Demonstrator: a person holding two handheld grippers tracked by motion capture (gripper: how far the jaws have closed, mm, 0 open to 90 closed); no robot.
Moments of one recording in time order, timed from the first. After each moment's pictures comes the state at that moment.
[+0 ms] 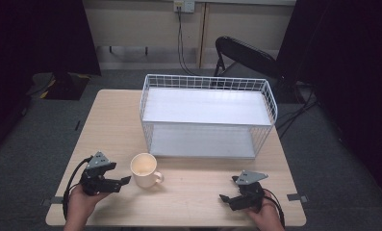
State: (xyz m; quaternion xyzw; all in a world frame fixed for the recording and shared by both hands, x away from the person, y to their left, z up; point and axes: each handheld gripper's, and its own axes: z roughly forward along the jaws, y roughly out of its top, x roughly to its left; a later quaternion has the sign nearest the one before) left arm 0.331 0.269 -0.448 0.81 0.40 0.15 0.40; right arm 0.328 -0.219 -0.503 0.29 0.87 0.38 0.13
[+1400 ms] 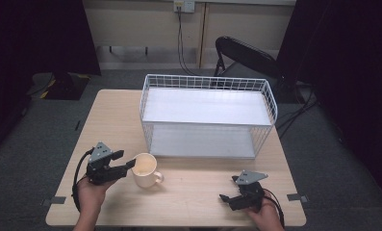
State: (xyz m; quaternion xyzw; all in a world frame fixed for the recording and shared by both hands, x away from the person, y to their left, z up) left arm 0.345 0.248 -0.433 0.76 0.42 0.20 0.45; right arm 0.328 -0.219 -0.503 0.30 0.87 0.38 0.13
